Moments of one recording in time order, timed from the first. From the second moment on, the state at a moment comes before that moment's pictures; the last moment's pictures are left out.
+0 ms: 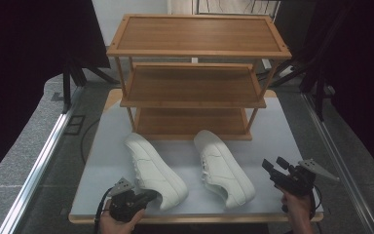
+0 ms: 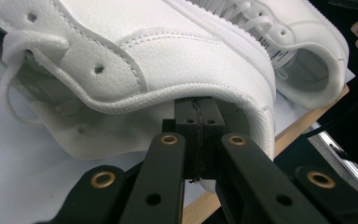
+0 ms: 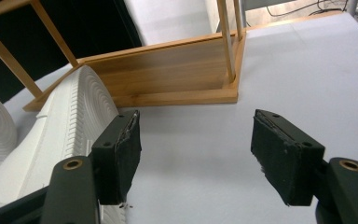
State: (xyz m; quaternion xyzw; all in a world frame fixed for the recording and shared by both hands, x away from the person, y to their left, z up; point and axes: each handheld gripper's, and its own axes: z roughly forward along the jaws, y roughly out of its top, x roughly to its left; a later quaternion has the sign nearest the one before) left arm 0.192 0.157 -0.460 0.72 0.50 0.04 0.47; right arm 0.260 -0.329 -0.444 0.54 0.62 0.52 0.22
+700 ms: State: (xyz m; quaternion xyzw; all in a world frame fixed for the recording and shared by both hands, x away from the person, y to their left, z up) left arm 0.262 0.126 -0.426 0.73 0.48 0.04 0.48; right arm 0.260 -0.331 -0.449 0.55 0.62 0.51 0.22
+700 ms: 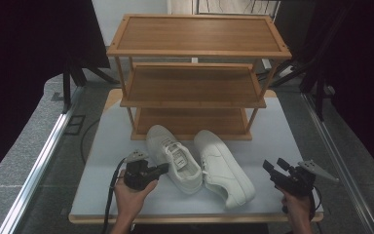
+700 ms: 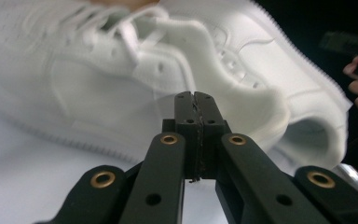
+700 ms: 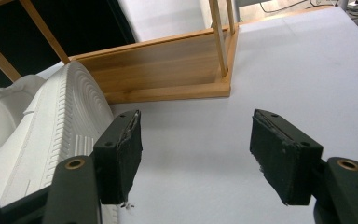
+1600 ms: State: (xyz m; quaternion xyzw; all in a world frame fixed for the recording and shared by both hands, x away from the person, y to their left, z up) left arm 0.278 0.081 -0.448 0.77 0.47 0.03 0.43; right arm 0.260 -0.334 -0.452 0.56 0.62 0.50 0.23
